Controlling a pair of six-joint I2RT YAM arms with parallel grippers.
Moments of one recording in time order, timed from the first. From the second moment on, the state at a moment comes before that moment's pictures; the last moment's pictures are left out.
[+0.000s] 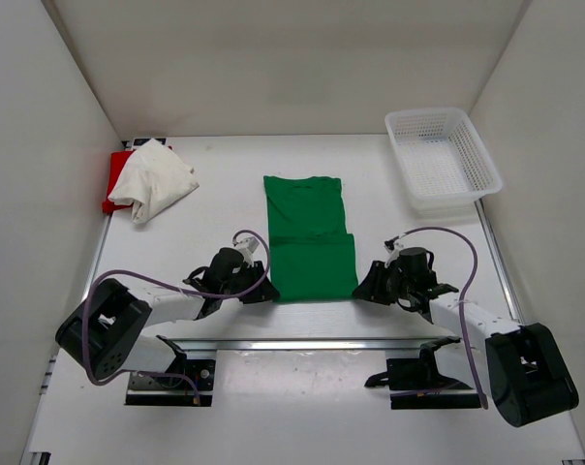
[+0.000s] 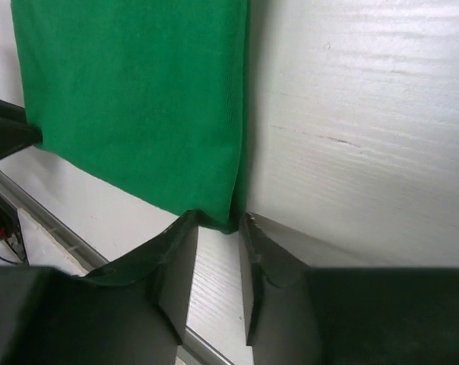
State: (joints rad) left arm -0.64 1.36 0.35 0.31 0.27 -0.73; right arm 0.28 1.09 0.27 0.01 -0.47 0.53
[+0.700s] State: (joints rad) left arm -0.64 0.80 0.28 -0.14 0.32 -0.77; right arm 0.64 0.75 0.29 -0.33 -0.33 0.66
